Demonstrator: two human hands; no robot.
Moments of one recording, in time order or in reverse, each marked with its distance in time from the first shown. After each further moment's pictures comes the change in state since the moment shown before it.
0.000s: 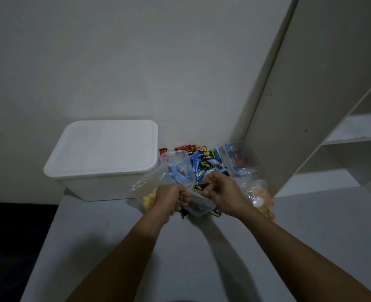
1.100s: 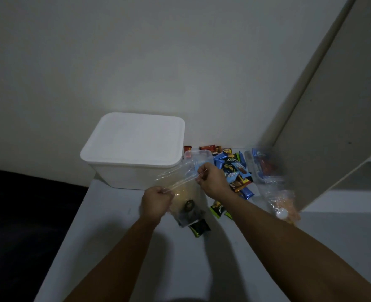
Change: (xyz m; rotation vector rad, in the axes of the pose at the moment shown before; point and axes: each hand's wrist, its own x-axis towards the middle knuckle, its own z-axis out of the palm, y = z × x) left_hand 0.023 -0.047 -0.070 0.070 0.356 0.157; right_hand 0.074 -0.015 0.069 -0.164 -0.064 0.031
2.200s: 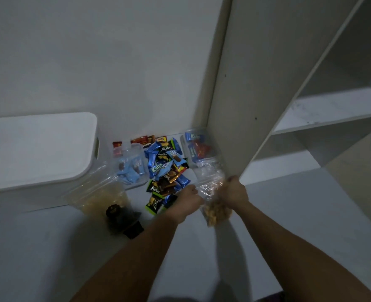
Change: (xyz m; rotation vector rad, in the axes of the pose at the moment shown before) left_hand -0.070 0.036 0.251 0.242 -0.719 -0.065; right_hand -0.066 0.190 -0.143 -0.080 0.291 0.684
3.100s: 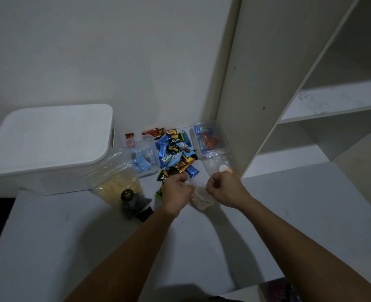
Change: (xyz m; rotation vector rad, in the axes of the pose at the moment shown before) left_hand -0.043 -0.021 -0.032 -0.192 0.361 0.139; right_hand -0.063 -0.023 -0.011 -0.084 -0.202 -0.587
